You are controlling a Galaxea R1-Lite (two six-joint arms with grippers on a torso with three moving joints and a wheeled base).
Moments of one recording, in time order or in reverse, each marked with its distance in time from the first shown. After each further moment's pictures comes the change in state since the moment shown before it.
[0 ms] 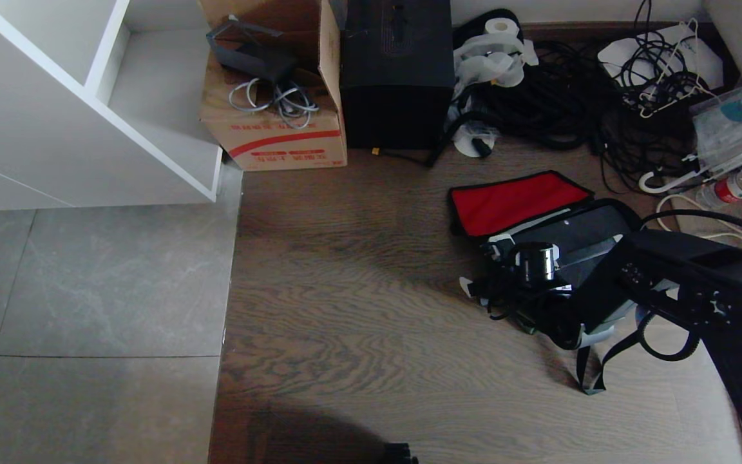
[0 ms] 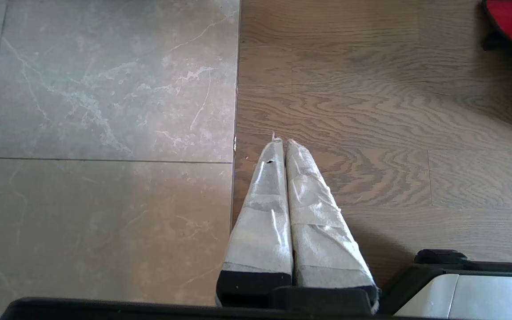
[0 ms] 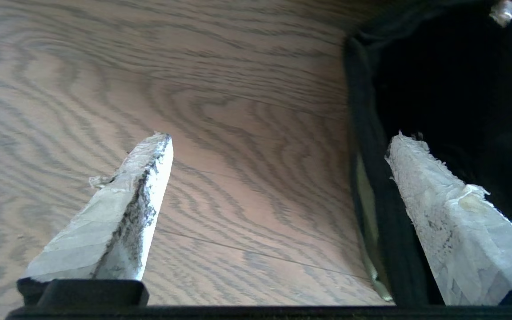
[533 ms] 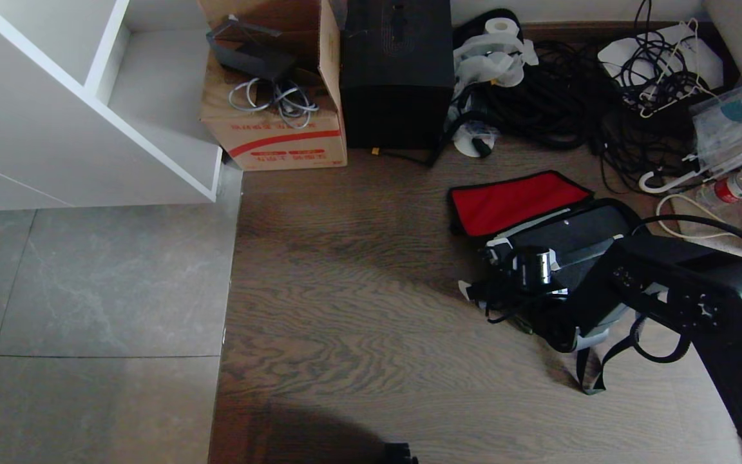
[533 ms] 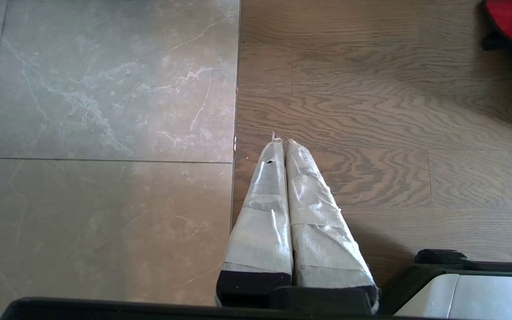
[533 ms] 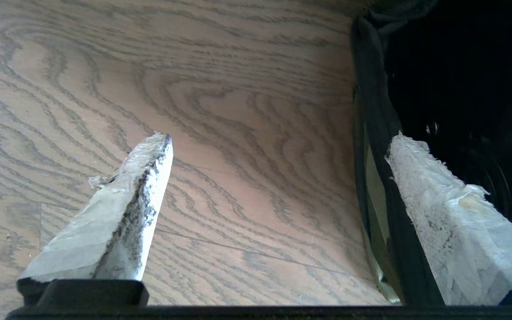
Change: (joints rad) left arm 0.000 0.000 0.000 0.000 -0.001 0.000; right arm 0.000 0.033 -0.022 -0.013 0.000 -0.002
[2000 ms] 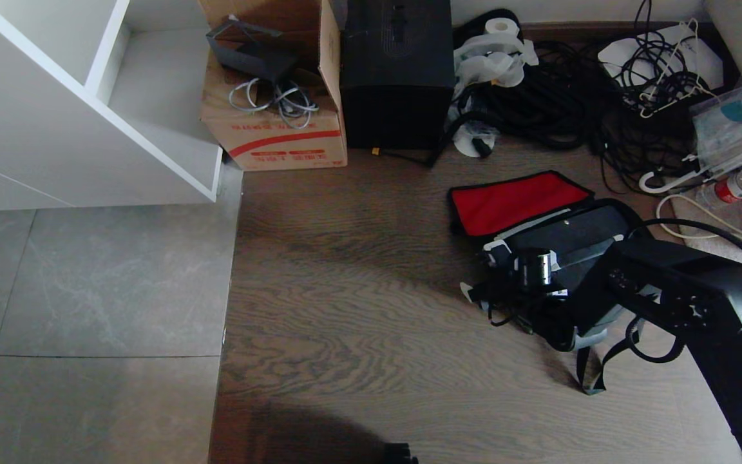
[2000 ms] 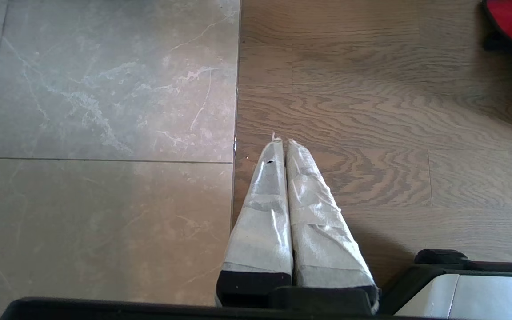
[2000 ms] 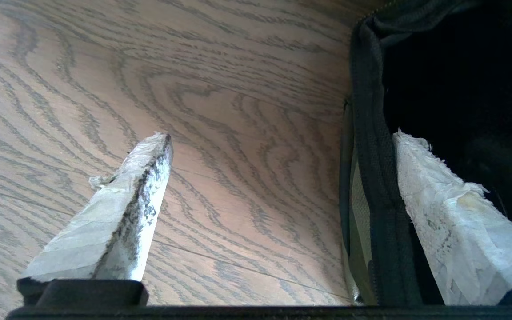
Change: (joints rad) left arm 0.000 0.000 0.000 0.000 0.000 0.000; right arm -0.034 0.042 -0.036 -0.007 0.001 -0.110
